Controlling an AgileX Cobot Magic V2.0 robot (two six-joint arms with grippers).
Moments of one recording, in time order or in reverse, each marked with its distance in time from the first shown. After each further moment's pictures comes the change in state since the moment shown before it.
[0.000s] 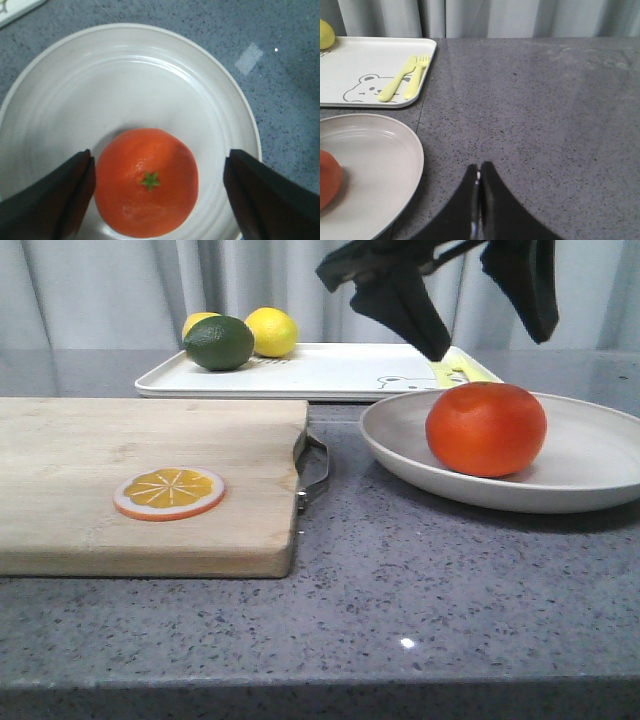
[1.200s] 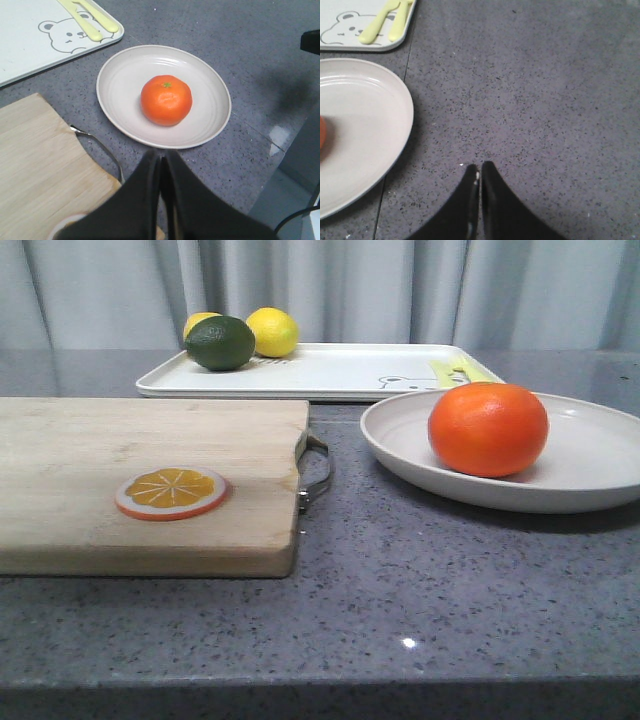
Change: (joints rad) left arm 0.002 -0.864 0.854 0.063 -0.391 0.008; right arm 0.000 0.136 -0.122 0.000 0.242 -0.004
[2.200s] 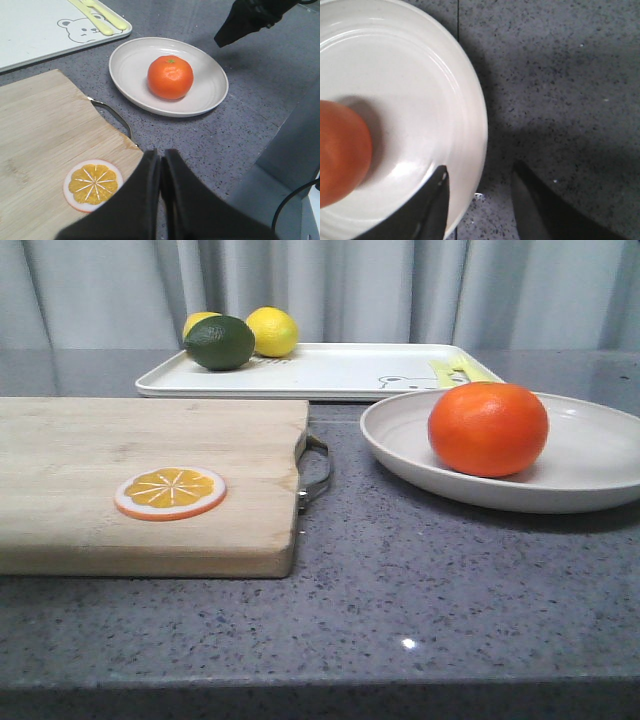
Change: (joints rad) left arm 0.000 -0.315 0.290 0.001 -0.078 0.000; right arm 0.107 0.711 -0.508 0.182 0.354 -0.002
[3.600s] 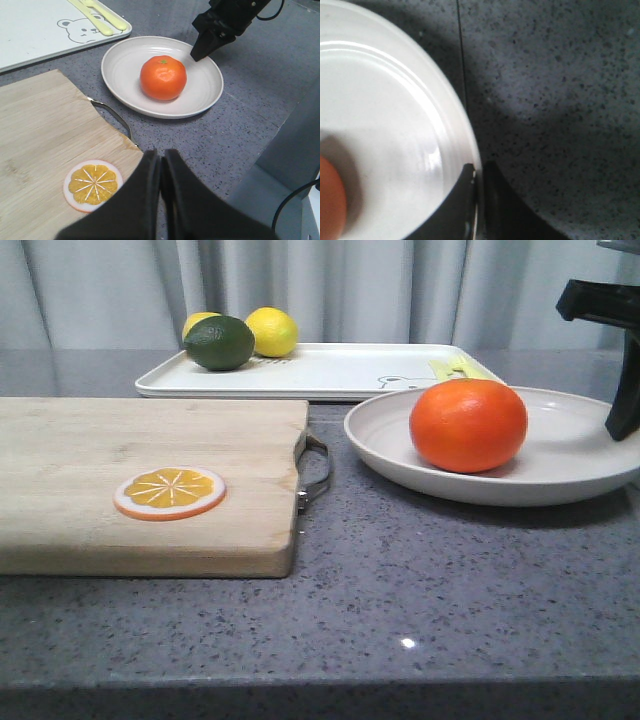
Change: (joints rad) left arm 0.001 0.000 0.000 0.000 0.000 0.000; right arm -0.008 0.197 -0.068 0.107 -0.033 0.010
